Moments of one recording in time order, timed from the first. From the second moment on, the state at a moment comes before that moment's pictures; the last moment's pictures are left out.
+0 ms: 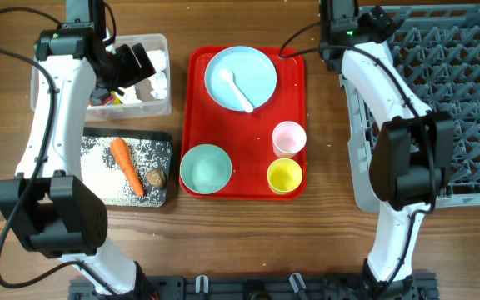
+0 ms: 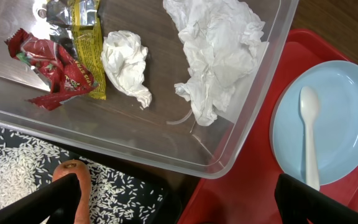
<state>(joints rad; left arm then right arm) 0.03 1.86 1.74 -1.11 0.08 -0.43 0.20 2.17 1.79 -0.58 0.85 -0.62</state>
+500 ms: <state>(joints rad) 0.03 1.86 1.74 -1.11 0.08 -0.43 0.51 1.89 1.77 -0.92 -0.29 -0.07</state>
